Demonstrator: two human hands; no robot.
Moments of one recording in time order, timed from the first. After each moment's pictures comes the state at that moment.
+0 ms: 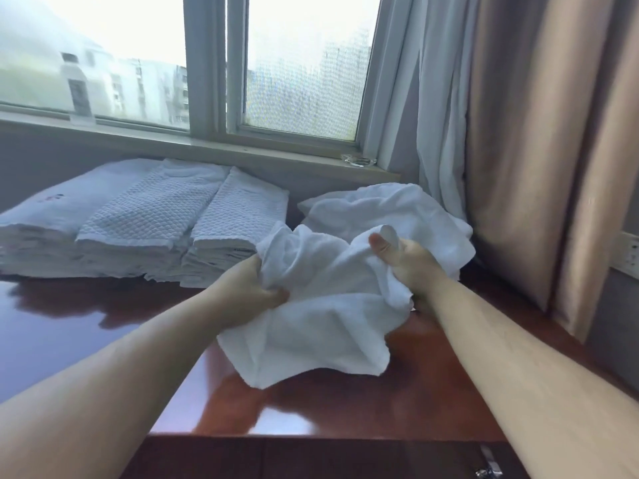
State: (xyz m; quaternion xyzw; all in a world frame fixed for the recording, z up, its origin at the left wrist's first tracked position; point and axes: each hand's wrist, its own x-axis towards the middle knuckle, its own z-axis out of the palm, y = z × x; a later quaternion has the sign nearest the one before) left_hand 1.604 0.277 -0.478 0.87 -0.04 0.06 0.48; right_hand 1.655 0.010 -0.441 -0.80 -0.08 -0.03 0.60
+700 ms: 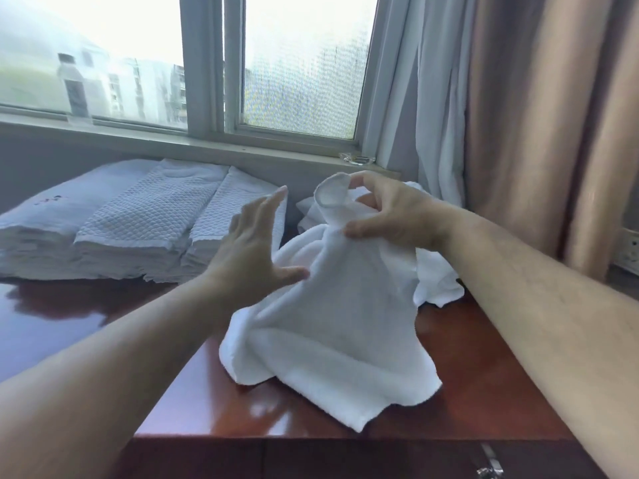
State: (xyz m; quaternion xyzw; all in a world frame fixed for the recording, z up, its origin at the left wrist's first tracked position) left_hand 1.609 0.270 -0.447 0.92 -0.12 0.24 0.29; right_hand 1.653 0.027 -0.355 -0.86 -0.29 0.06 0.42
